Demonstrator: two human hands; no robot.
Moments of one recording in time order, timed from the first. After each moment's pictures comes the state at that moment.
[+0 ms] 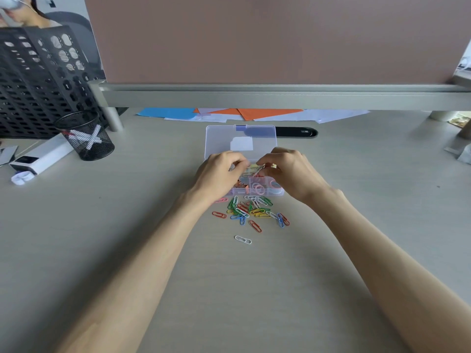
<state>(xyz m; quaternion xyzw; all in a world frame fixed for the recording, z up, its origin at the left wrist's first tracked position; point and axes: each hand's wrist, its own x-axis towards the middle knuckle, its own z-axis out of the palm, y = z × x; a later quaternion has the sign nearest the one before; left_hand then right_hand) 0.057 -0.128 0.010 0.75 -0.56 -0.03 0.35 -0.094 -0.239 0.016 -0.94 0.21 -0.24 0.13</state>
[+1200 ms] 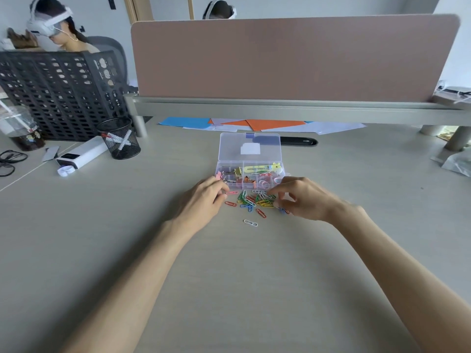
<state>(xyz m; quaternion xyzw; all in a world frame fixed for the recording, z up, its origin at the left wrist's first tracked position) 0.052 -0.032 -0.015 0.77 -0.57 0.06 0.28 -0.151 -0.202 0.013 -0.97 0.15 -0.11 0.14</state>
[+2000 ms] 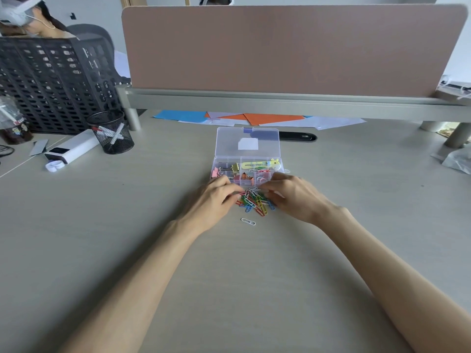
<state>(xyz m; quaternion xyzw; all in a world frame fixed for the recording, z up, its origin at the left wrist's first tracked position) 0.038 -0.047 -0.020 0.72 -0.63 0.04 0.28 -0.134 -0.191 0.002 -0.98 0.15 -0.14 0.08</state>
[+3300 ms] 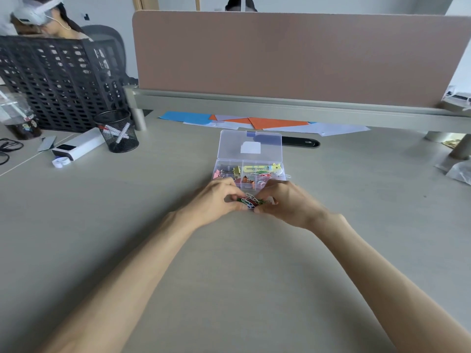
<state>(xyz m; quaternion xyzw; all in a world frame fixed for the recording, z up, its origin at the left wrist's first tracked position) 0.038 -0.053 -0.004 0.72 -0.62 -0.07 0.29 -0.127 -0.180 0.012 -0.97 0.16 -0.08 0.16</state>
